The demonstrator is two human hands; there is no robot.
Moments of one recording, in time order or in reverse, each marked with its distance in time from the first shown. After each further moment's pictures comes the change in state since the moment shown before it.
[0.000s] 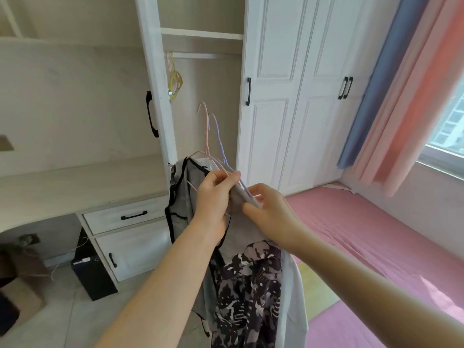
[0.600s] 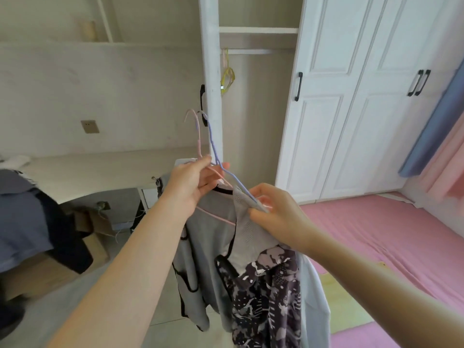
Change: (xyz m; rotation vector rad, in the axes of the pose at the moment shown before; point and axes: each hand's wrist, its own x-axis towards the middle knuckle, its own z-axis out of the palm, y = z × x) left_hand -0.041 0.062 -0.078 0.052 0.195 -0.010; right_hand -0.022 -0.010 0.020 0.020 -0.297 -0.222
